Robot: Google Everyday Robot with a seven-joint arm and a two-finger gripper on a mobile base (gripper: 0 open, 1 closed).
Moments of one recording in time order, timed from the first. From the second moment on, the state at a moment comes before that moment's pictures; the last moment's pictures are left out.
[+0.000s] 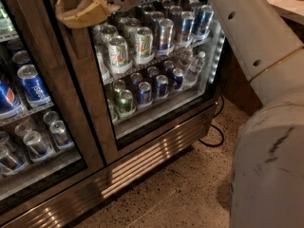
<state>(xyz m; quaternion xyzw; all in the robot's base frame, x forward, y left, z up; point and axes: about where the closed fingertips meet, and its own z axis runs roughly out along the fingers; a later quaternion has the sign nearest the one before) 0.531 0.155 1.064 -0.77 0.27 0.36 0.45</state>
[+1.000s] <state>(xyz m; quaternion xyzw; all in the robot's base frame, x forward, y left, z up) 0.531 0.155 1.064 -0.77 0.27 0.36 0.45</state>
